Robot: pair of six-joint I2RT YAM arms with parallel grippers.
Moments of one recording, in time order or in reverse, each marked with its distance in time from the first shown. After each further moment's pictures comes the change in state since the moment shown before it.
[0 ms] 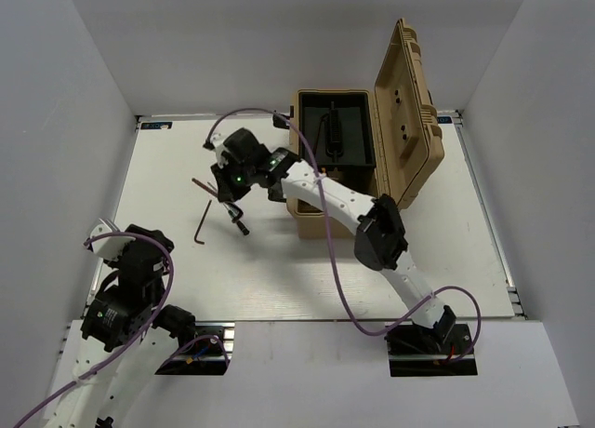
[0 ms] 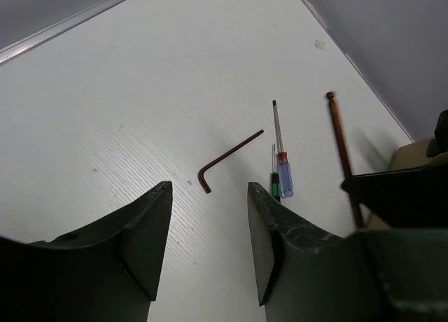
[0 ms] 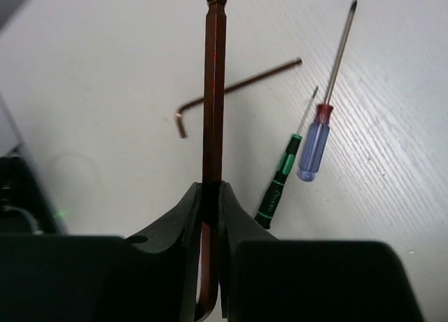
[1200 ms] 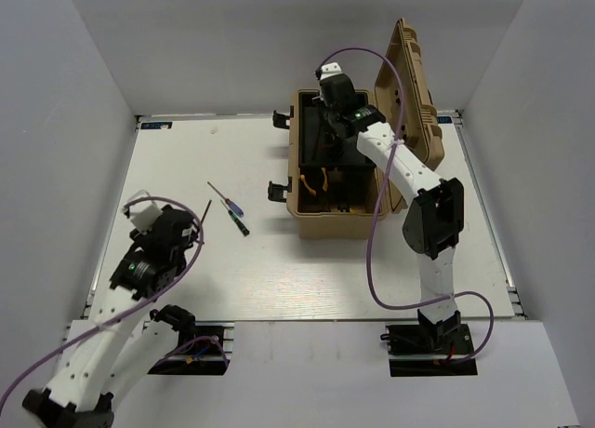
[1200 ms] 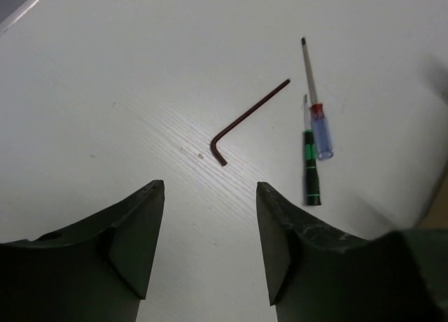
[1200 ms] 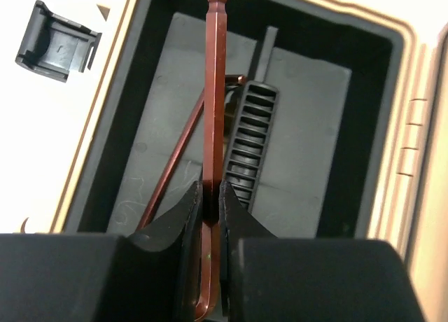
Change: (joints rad) left arm 0.002 0.254 -0.016 0.085 0.104 0.098; right arm -0.423 -0.280 -0.233 0.091 0.559 -0.132
